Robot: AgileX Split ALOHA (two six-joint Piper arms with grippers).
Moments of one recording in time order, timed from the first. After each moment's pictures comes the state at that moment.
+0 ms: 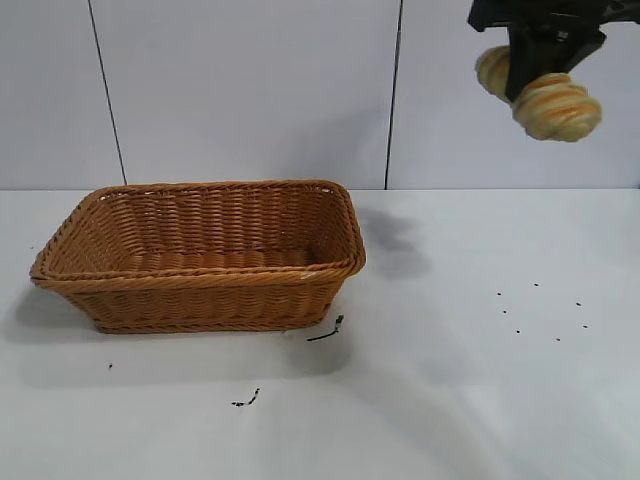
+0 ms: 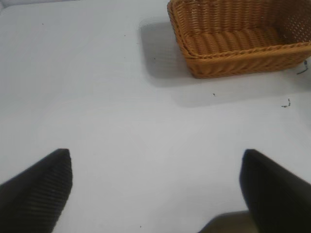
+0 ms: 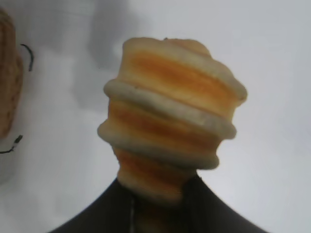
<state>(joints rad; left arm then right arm) -0.04 -0.01 -0.50 0.00 1.07 0.07 0.37 2.12 -2.12 0.01 1.21 -0.15</state>
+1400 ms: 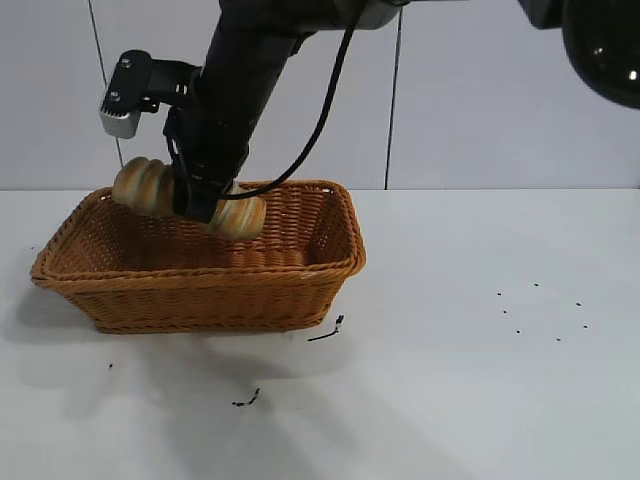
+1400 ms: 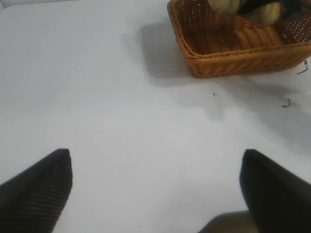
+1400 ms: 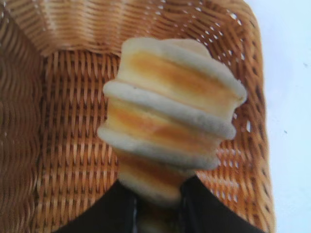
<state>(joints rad) -0.04 -0.01 -0.50 0.00 1.07 0.07 0.65 2.53 -2.27 0.19 0.88 -1.03</state>
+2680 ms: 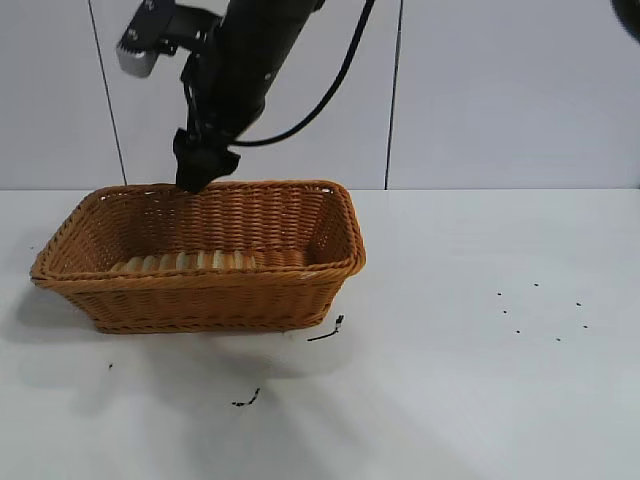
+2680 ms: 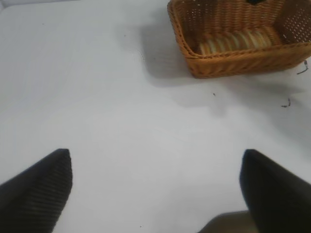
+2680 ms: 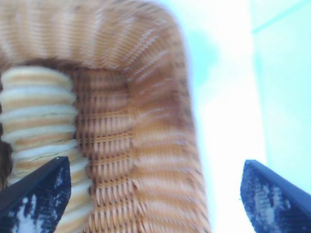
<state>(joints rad) -0.04 -0.01 -0.50 0.00 1.07 0.07 0.59 2.31 -2.27 0.07 0.92 -0.36</state>
